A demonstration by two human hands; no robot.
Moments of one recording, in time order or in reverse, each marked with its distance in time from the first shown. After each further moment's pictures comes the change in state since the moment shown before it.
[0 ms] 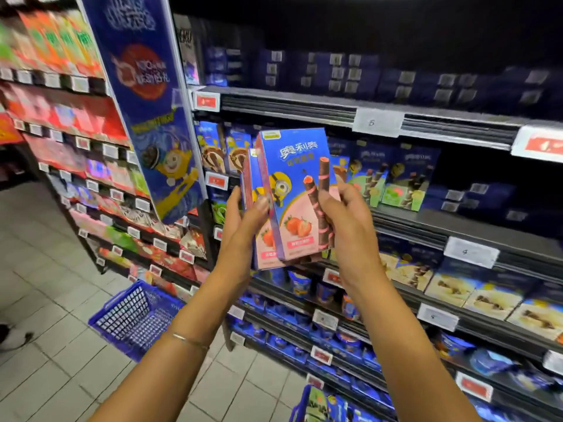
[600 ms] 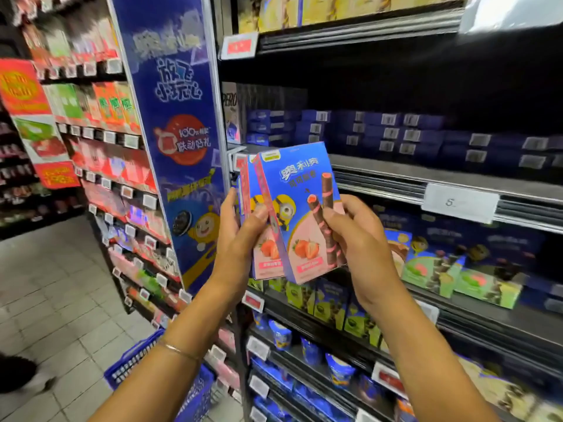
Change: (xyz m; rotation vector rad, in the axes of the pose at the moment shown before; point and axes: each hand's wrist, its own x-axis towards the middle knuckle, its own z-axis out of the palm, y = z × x) left_hand 0.137 0.051 -0.049 0.068 0.100 0.284; right_hand 0.138 0.006 0.065 0.047 -0.182 -0.031
